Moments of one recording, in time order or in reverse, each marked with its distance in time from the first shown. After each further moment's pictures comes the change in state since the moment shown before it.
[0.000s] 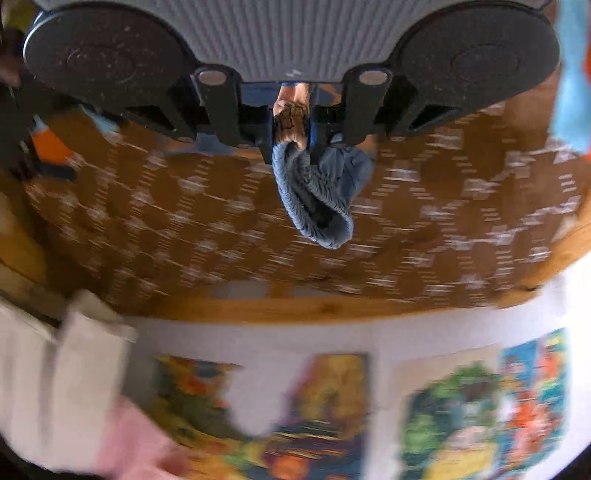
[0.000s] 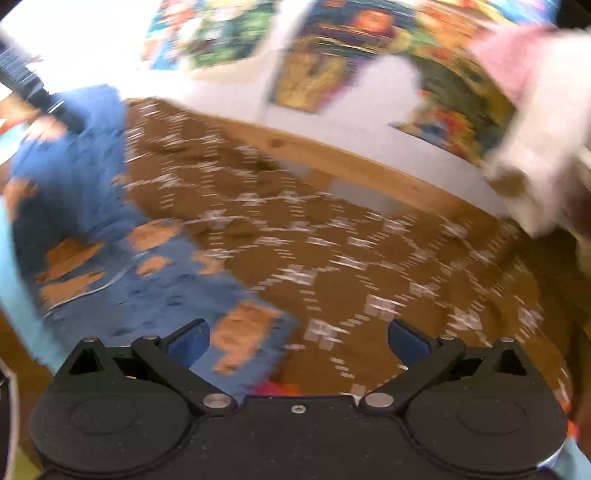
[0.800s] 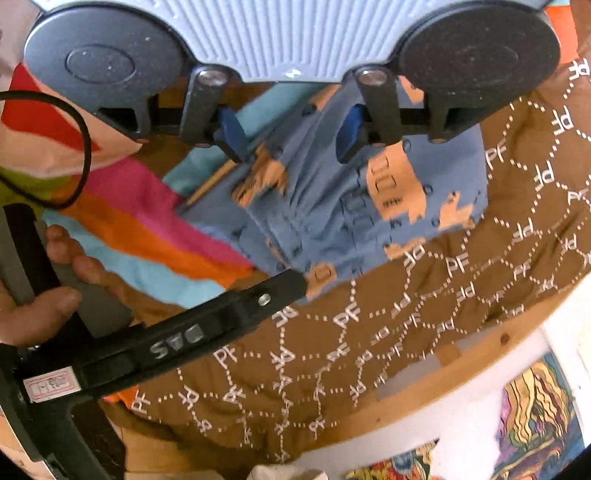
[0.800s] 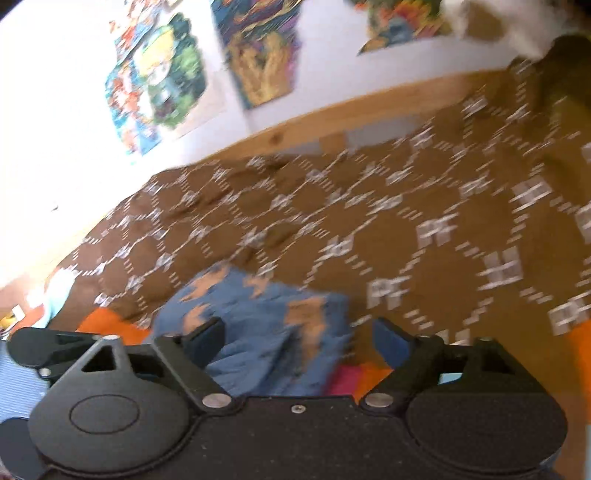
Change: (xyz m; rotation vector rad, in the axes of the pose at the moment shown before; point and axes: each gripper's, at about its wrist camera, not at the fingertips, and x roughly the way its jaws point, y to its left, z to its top) left arm 0.068 -0.093 -0.090 0.496 0.224 -0.140; right arm 0.040 -0.032 -0.016 0.444 0.096 0.443
